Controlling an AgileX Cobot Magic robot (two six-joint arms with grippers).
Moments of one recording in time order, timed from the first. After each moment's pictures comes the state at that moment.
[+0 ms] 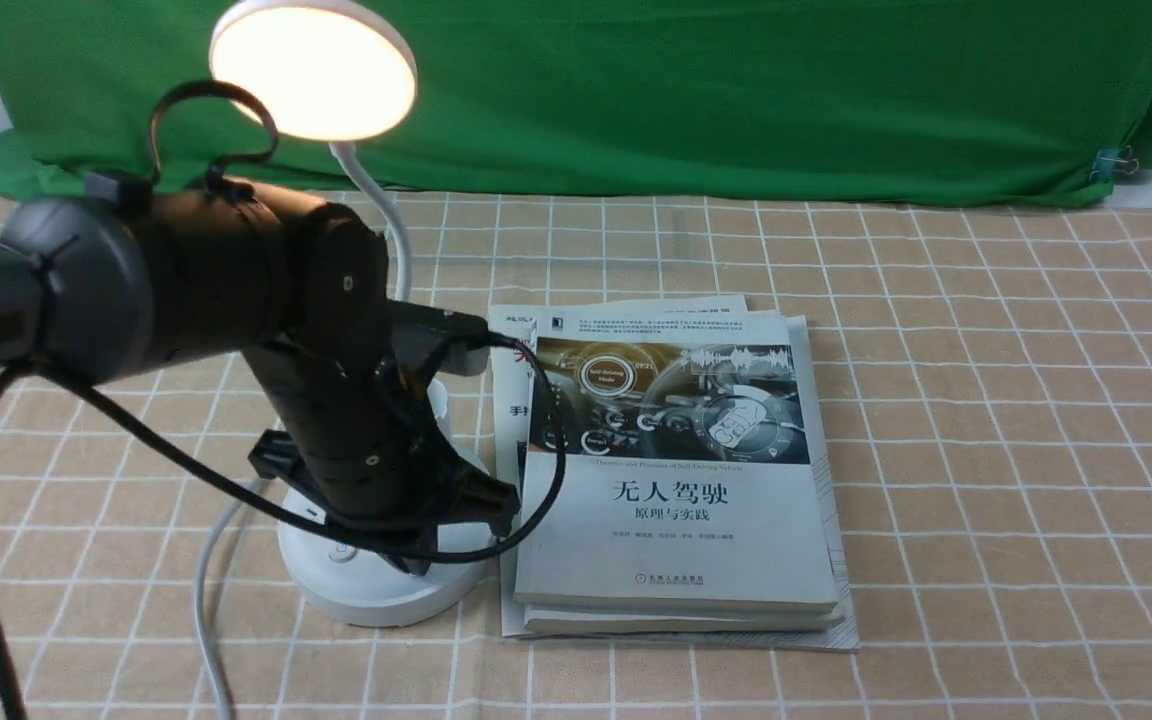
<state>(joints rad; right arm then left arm) 0.01 -0.01 0.01 0.03 0.25 0.01 -0.44 1.80 -1.18 -0.12 0.87 0.04</state>
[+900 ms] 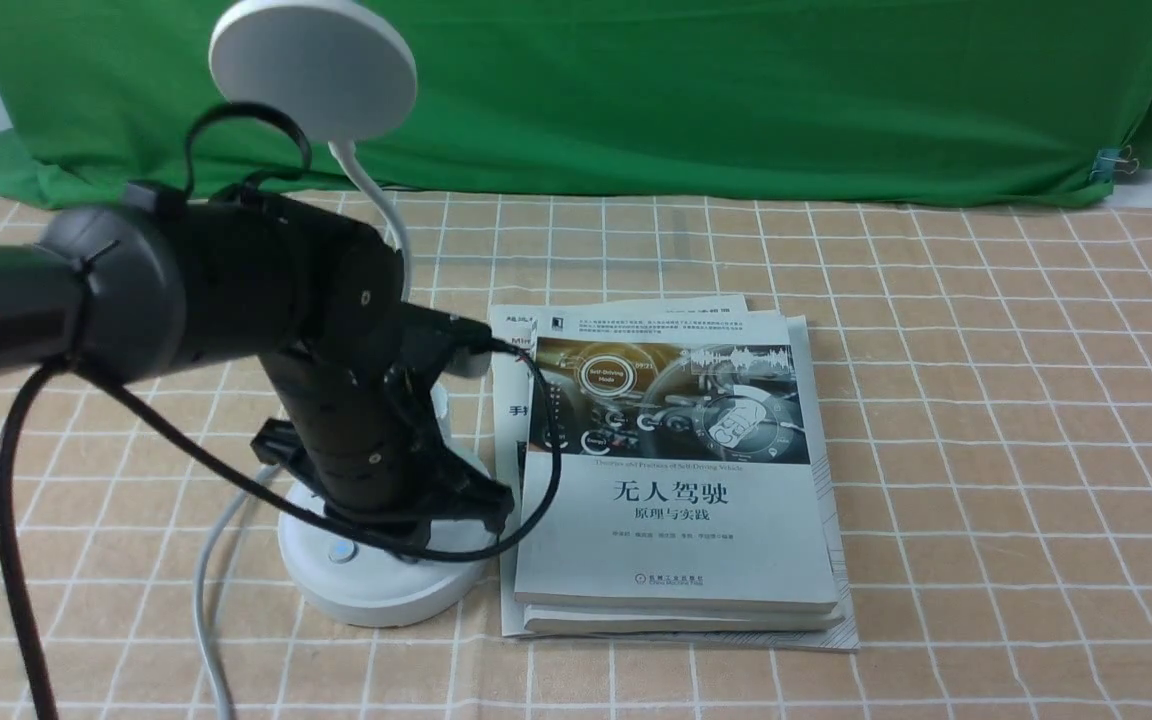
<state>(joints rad) 0.01 -0.01 0.01 0.03 0.25 0.01 -0.44 1.81 -1.20 -0.05 0.84 0.03</state>
